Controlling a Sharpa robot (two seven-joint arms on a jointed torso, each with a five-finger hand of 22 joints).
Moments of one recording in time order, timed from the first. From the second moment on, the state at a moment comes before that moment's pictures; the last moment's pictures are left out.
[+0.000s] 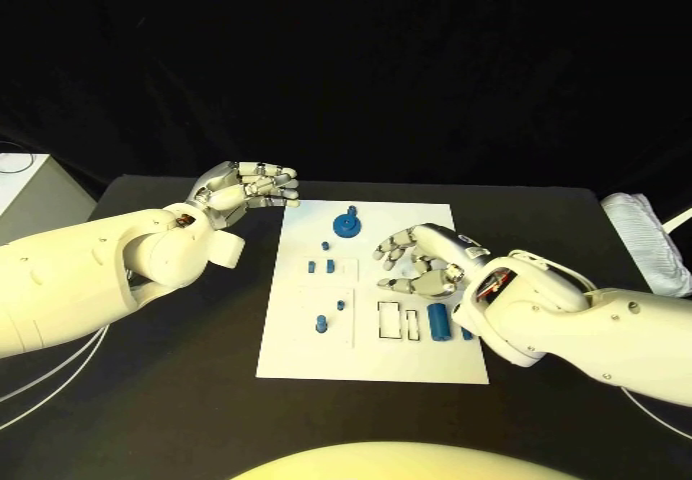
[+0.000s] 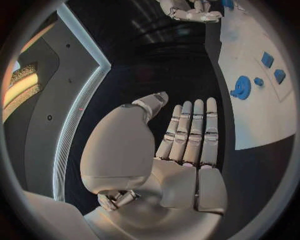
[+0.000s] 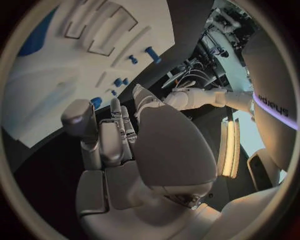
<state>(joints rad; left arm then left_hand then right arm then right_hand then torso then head) 1.22 -0.90 -0.05 1.42 -0.07 -0.11 0.39 1.34 -0.20 0.51 0.08 0.20 0.89 0.22 0.21 0.27 1.05 0.17 0.15 0.07 0.89 0.13 0.39 0.34 0.17 0.85 0.25 0.28 0.34 1.19 -0.89 -0.16 1.79 -1.31 -0.54 -0.12 1.48 -0.19 0.17 0.28 0.20 0.87 0.19 0.19 0.35 1.03 0.11 0.40 0.08 1.45 0.02 1.34 1.00 0.12 1.42 0.12 0.87 1.30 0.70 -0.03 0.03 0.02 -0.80</state>
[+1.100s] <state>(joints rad) 1.18 -0.91 -0.05 1.46 -0.08 -0.13 0.44 1.35 -0.19 0.52 0.07 0.20 0.88 0.23 0.21 0.27 1.04 0.17 0.16 0.07 0.88 0.14 0.39 0.34 0.17 0.86 0.25 0.28 0.34 1.16 -1.10 -0.20 1.85 -1.18 -0.38 -0.36 1.25 -0.10 0.01 0.29 0.24 0.95 0.11 0.34 0.38 1.46 0.03 1.44 1.31 1.47 -0.04 1.51 1.31 0.05 1.46 0.06 1.31 1.31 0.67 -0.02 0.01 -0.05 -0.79</state>
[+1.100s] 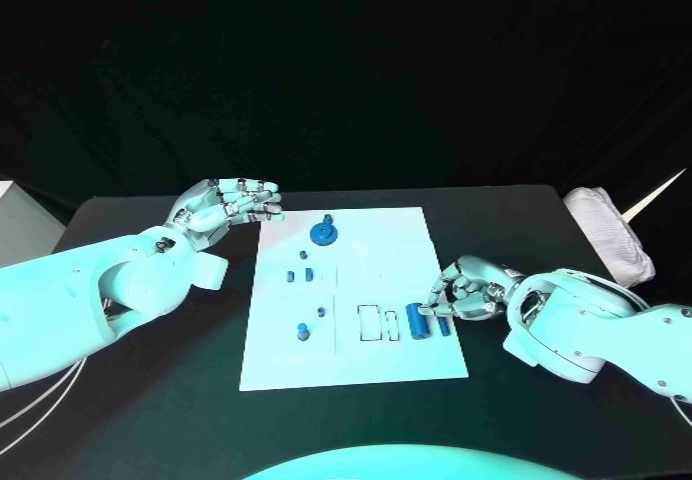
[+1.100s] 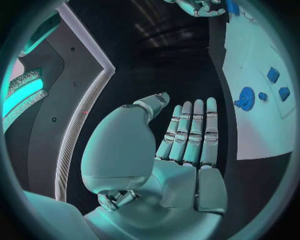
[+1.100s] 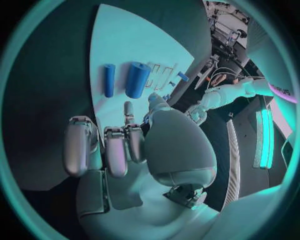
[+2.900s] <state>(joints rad) 1.18 -0.91 -0.05 1.47 -0.02 -0.10 0.42 1.34 -0.20 0.51 0.08 0.20 0.87 0.22 0.21 0.27 1.03 0.18 0.16 0.07 0.88 0.14 0.39 0.35 0.17 0.86 0.25 0.27 0.33 1.11 -1.00 -0.20 1.82 -1.16 -0.46 -0.49 1.39 -0.12 0.01 0.29 0.34 1.01 0.09 0.36 0.35 1.47 0.01 1.44 1.31 1.47 -0.05 1.52 1.31 0.05 1.47 0.05 1.34 1.31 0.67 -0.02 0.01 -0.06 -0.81</state>
